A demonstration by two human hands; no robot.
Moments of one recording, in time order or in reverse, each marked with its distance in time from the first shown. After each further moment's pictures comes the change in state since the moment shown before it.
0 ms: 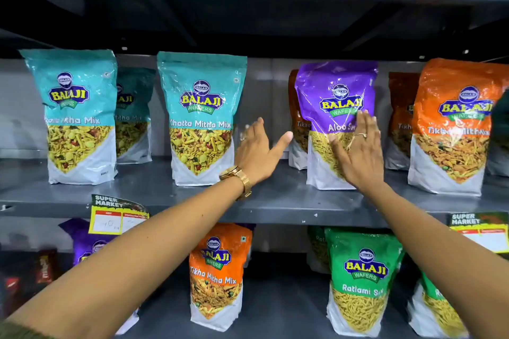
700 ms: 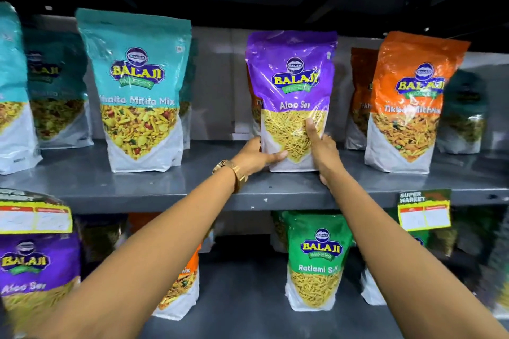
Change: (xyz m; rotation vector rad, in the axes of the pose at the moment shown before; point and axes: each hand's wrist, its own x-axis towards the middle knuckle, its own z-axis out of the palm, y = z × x) left_hand 0.006 0.012 0.099 -0.653 -0.468 -0.176; right_hand -0.007 0.037 0.008 0.605 -0.136 0.520
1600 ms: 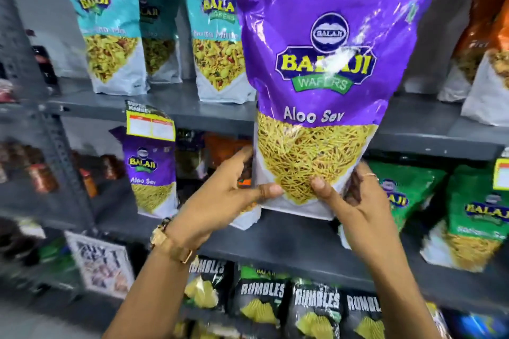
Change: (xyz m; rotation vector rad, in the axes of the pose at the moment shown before) left_hand -0.254 -0.018 -0.035 0.046 0.181 0.046; right_hand -0.221 0.027 -0.005 0.163 -0.456 -0.224
